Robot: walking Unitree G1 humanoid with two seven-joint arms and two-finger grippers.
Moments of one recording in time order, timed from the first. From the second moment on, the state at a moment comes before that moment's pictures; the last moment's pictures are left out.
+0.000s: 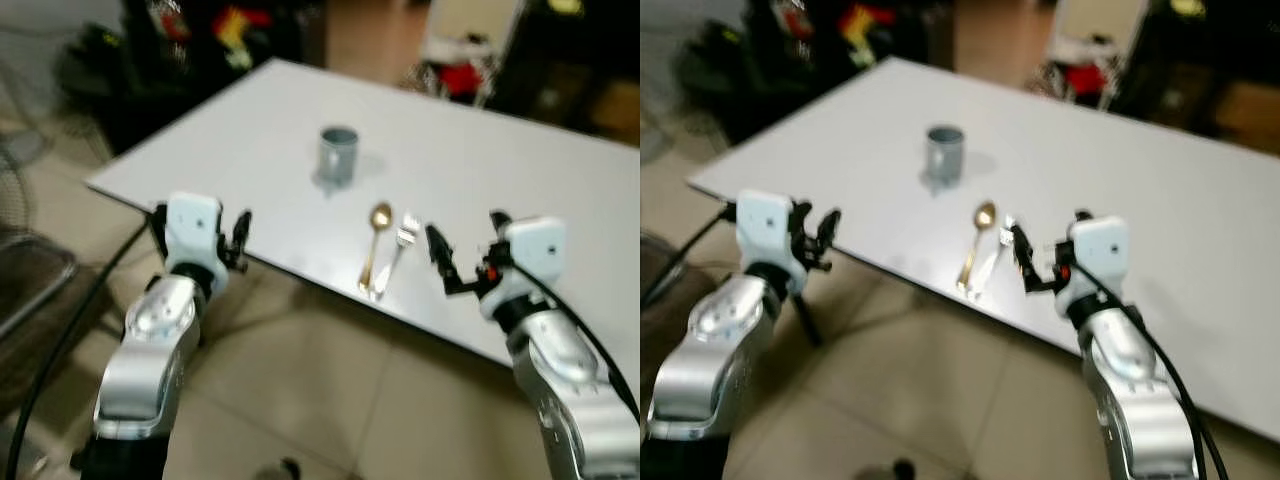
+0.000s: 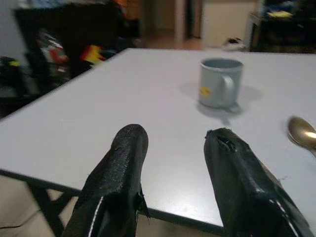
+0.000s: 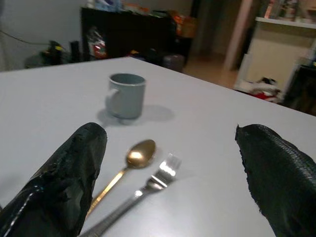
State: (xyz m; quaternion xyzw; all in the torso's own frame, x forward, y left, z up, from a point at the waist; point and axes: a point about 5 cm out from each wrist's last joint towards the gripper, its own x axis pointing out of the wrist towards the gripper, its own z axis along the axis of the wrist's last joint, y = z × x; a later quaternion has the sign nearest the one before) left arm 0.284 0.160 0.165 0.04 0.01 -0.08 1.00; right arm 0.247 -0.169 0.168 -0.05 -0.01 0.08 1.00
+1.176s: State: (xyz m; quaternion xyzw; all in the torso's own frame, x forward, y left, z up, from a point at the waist) left arm 0.286 0.160 0.169 0.05 0.00 -0.06 1.00; right arm 0.253 -0.166 0.164 -0.03 0.00 0.09 1.00
